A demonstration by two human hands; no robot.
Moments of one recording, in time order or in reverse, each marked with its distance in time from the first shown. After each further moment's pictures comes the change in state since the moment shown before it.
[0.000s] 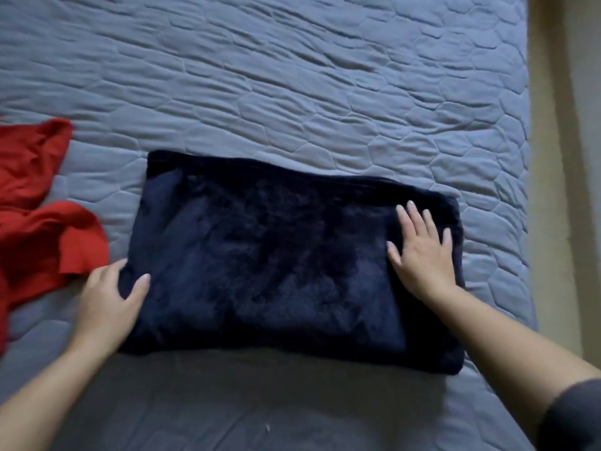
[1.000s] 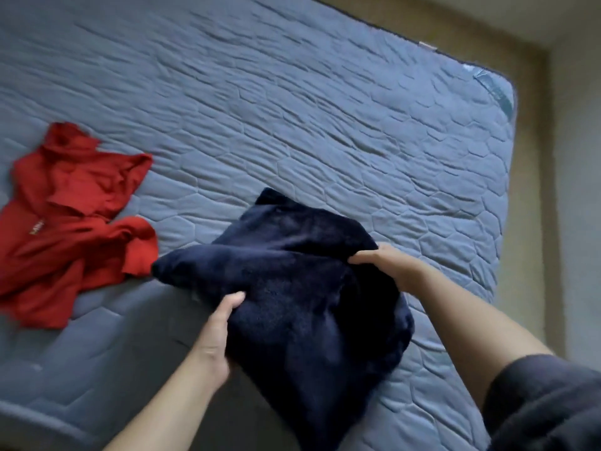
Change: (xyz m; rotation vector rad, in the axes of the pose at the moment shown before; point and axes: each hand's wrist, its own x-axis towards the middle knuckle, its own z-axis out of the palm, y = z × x) left_hand -0.107 0.166 -0.060 -1.466 -0.564 -0.740; right_hand 0.043 -0.071 -0.133 0.993 -0.742 0.149
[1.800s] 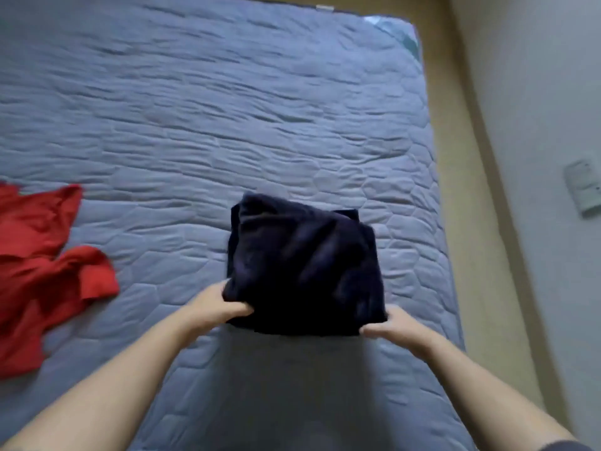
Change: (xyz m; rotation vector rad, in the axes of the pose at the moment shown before) left_hand 0.022 0.002 0.014 1.167 -0.359 0.233; right_hand -0.116 0.200 0.018 0.050 0.180 0.027
